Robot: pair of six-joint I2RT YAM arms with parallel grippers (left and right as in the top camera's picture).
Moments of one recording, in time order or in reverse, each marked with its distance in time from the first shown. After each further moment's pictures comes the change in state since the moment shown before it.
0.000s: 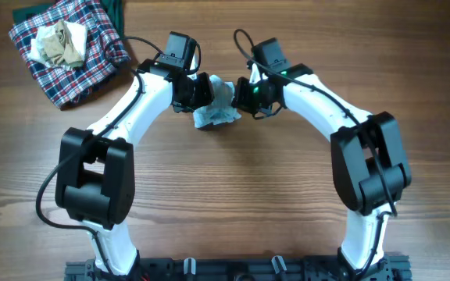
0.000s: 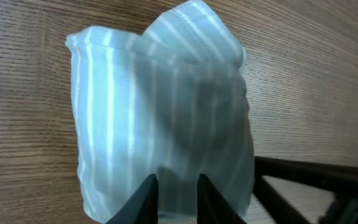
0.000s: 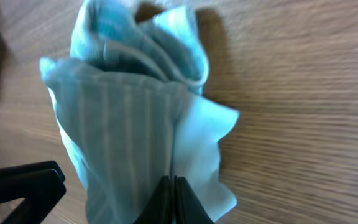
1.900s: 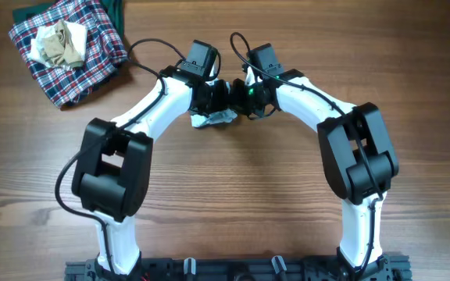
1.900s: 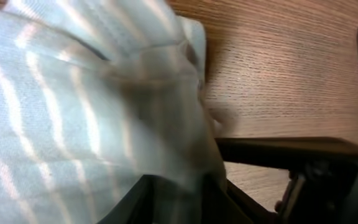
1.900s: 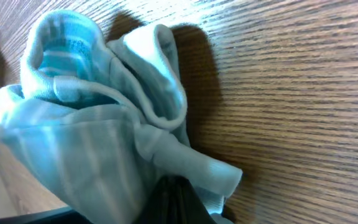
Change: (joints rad) left arm -0.089 0.075 0.000 0.095 -0.027 0.028; right arm 0.000 0.095 0.000 0.132 -0.066 0.070
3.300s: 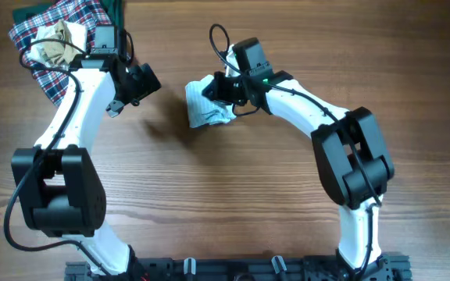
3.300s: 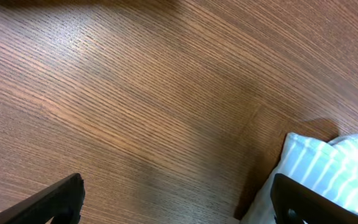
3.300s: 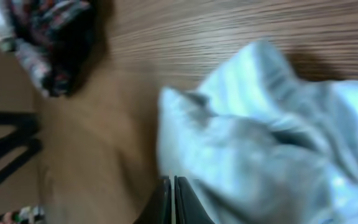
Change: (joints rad) left arm 0.381 -0.168 0.005 -0.259 -0.241 -0.014; right arm 0.063 -0.010 0.017 0.210 -0.063 -0.056
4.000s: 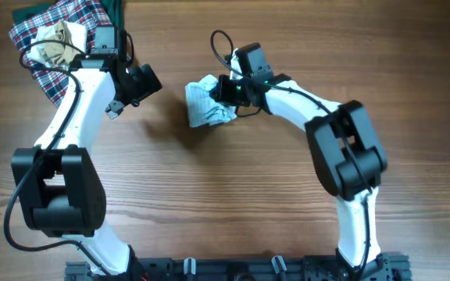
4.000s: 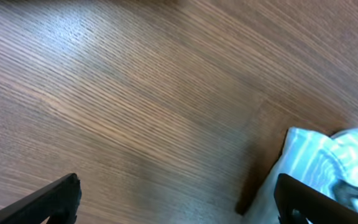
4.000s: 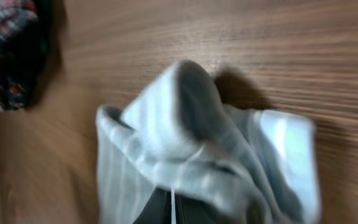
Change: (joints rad) left arm 0.000 0.000 0.000 -0.015 0.010 -0.003; right arm -0.019 0.048 0.000 0.029 0.069 -0.055
